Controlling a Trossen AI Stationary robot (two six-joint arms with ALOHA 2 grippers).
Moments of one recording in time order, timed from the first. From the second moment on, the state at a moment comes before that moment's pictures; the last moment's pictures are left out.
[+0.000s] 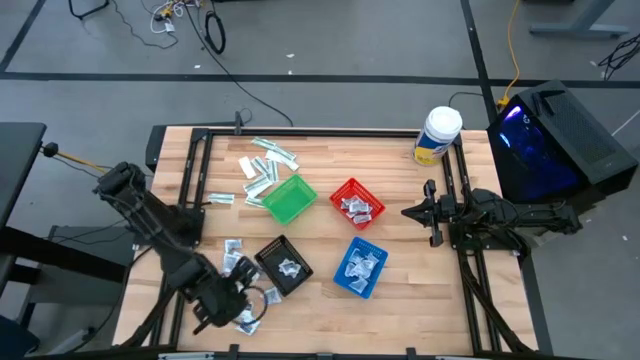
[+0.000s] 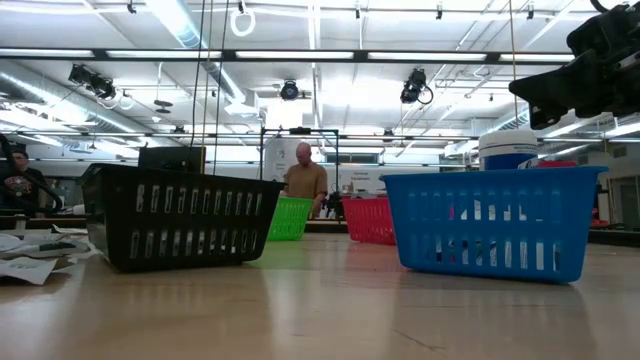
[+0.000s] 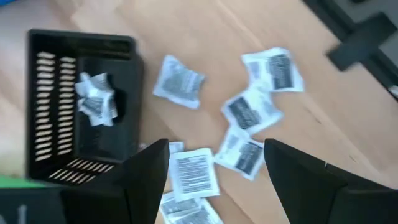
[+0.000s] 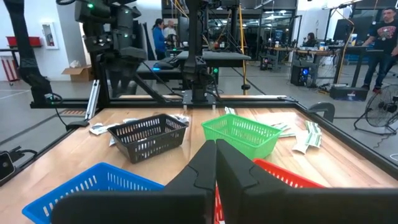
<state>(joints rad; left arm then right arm) -0.83 1.49 1.17 -0.93 -0.18 -0.04 0.03 0.01 0.02 0.01 0.00 -0.01</state>
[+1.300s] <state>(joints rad) -0.91 1.58 1.05 -0.77 -0.04 0.31 0.03 0.01 0.02 0.01 0.00 -0.01</state>
